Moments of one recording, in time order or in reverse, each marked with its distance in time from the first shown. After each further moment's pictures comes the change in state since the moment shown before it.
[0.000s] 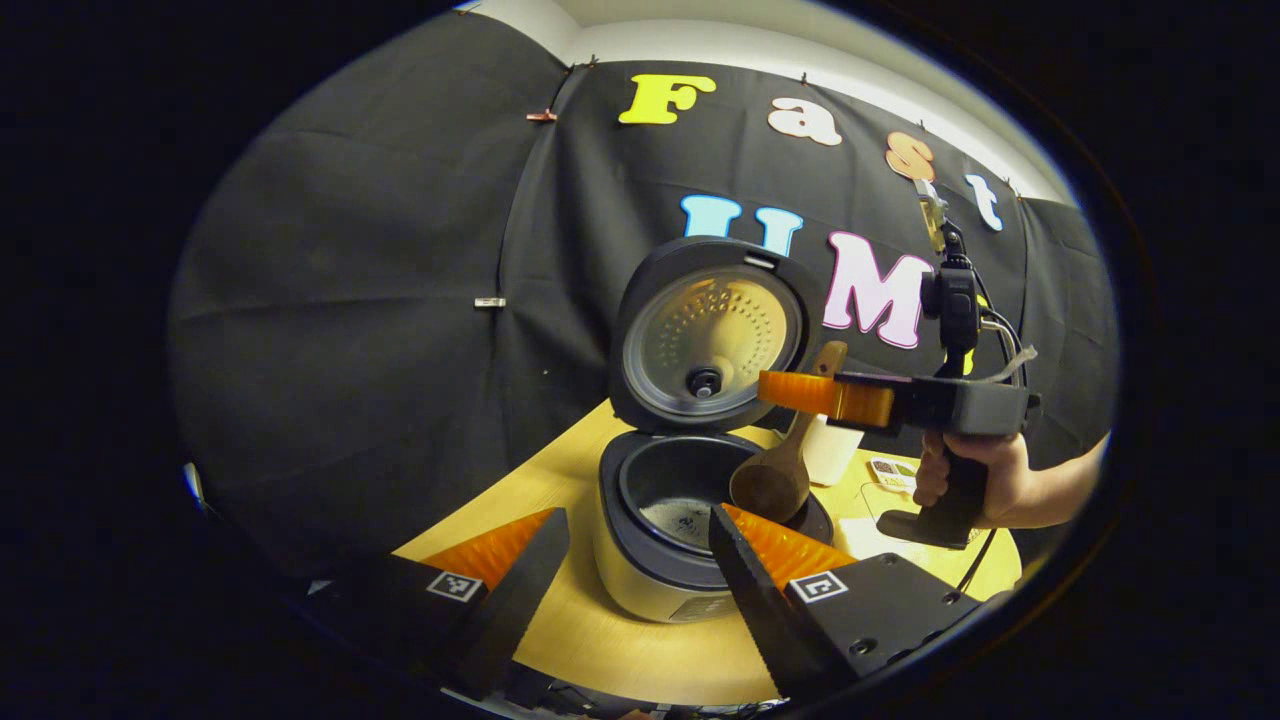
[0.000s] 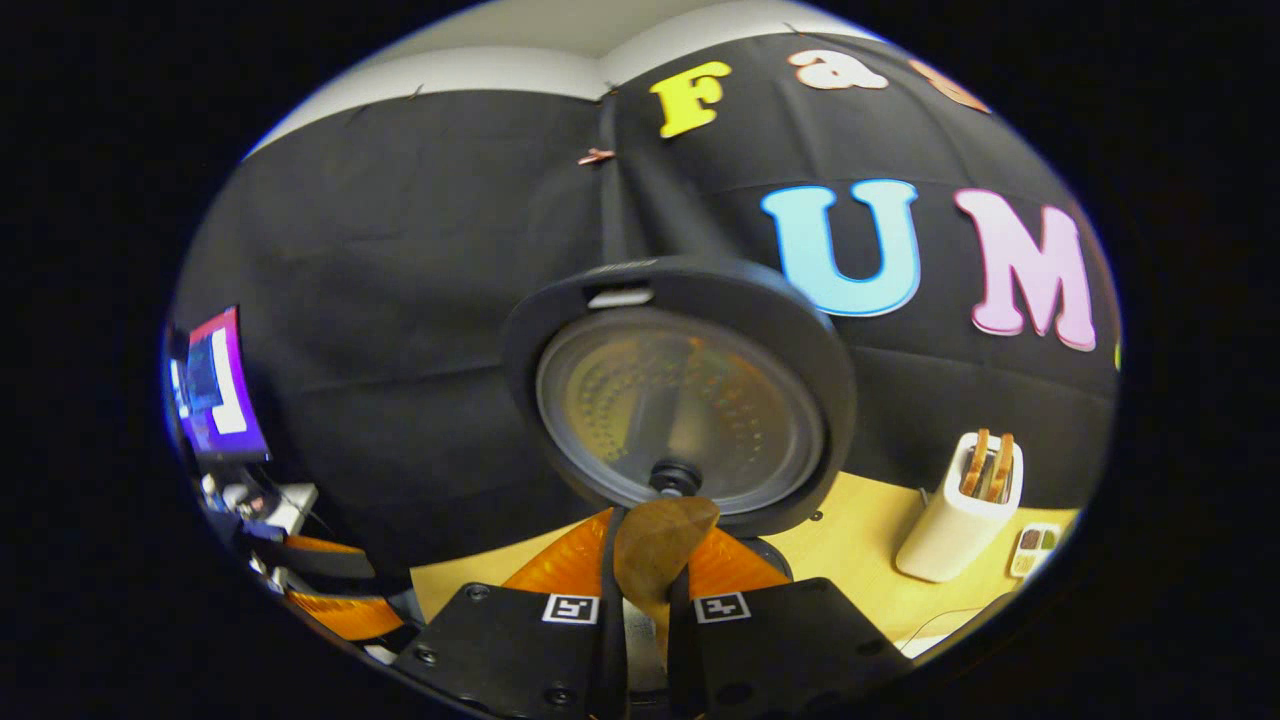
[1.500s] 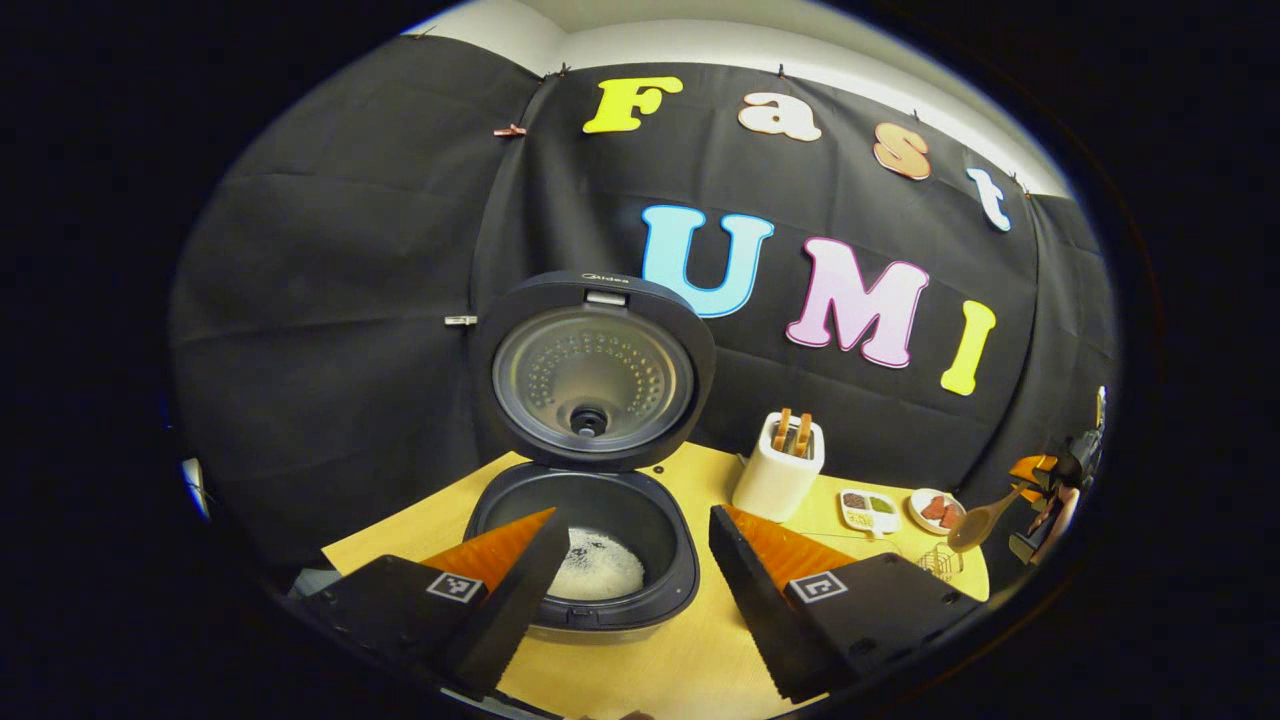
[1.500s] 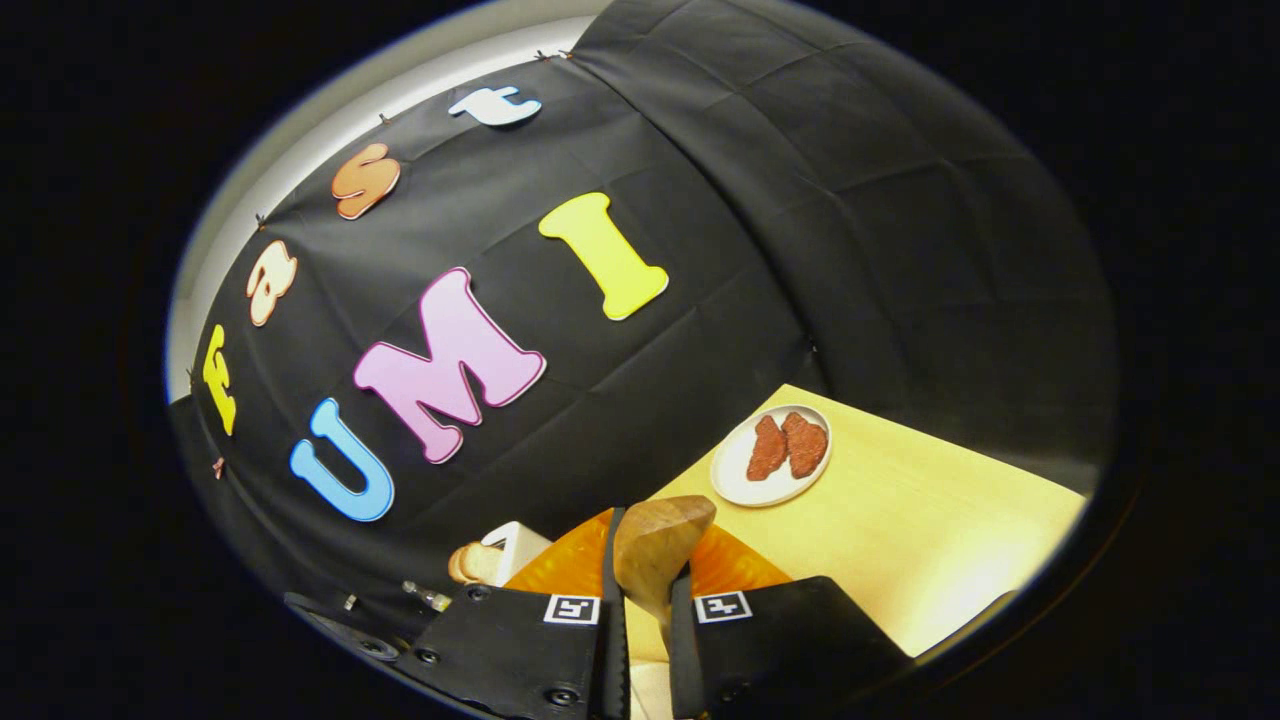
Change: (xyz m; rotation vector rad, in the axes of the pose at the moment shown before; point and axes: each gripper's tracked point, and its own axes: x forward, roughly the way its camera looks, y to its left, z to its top) left arm 0.026 -0.142 0.045 -0.022 -0.009 0.106; right arm -0.383 -0.477 -0.006 0.655 -0.333 -0.966
